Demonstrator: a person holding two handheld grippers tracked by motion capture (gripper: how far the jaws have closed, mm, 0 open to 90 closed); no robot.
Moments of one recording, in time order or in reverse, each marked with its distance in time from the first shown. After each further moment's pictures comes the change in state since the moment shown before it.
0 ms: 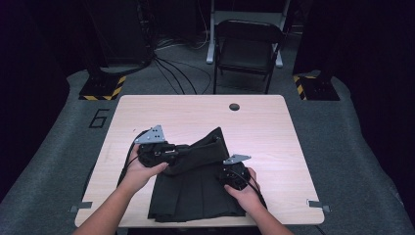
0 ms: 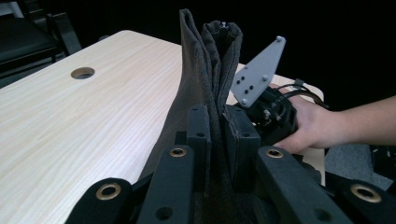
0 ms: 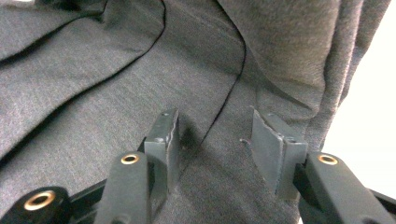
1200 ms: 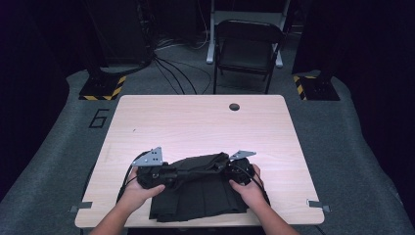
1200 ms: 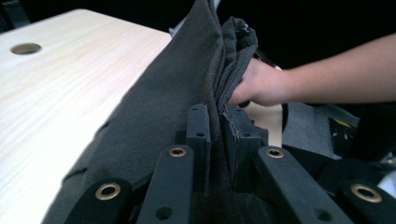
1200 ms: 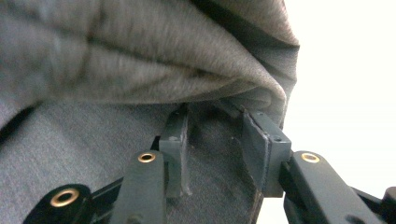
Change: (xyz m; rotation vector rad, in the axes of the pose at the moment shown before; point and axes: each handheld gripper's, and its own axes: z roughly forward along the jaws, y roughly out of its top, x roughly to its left) left arm -0.029 -0.047 0.000 0.015 -0.123 -0.011; right arm -0.020 0.001 -0.001 0.013 -0.023 0.039
